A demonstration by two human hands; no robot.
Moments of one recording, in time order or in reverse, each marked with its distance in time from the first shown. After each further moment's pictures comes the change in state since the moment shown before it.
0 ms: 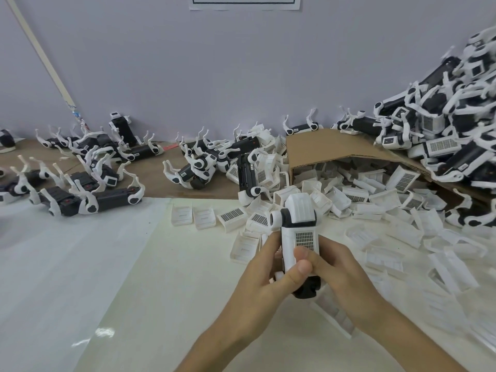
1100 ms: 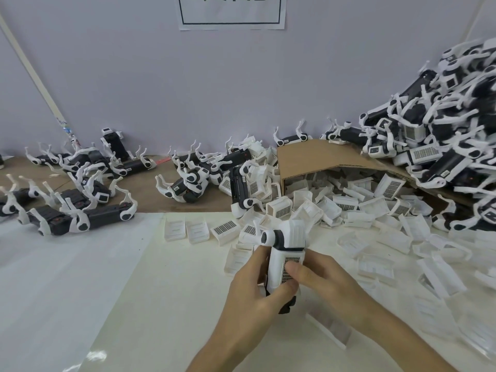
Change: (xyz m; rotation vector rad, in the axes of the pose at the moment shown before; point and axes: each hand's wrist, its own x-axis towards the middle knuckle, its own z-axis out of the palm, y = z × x) left_hand 0.001 -0.005 0.001 0.039 0.131 -0.030; right_hand 0.007 0.010 -0.015 -0.227 -0.085 0.022
